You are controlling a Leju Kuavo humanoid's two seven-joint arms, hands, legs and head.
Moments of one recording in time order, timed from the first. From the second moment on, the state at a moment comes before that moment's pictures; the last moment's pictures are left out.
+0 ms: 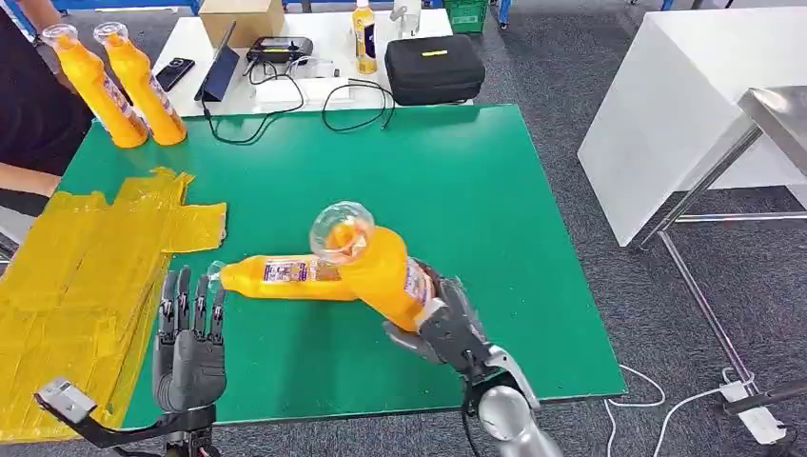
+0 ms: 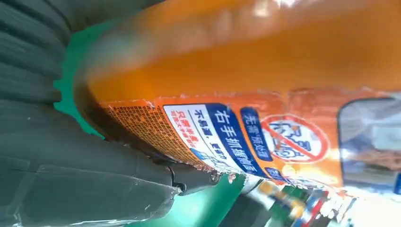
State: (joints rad) left arm 0.24 -0.36 0.16 -1.58 0.30 -0.27 -0.53; right arm -0.09 0.17 0.34 -1.35 0.45 -0.04 -0.24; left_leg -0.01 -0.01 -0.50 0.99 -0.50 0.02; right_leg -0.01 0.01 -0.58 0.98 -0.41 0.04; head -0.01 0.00
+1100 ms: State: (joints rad) left arm 0.20 -0.36 0.08 -1.61 0.20 -0.26 -0.55; right arm -0.35 0.28 0.47 -0.97 0.44 -0.05 -0.20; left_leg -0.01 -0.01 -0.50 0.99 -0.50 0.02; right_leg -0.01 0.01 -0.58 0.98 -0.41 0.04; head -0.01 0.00
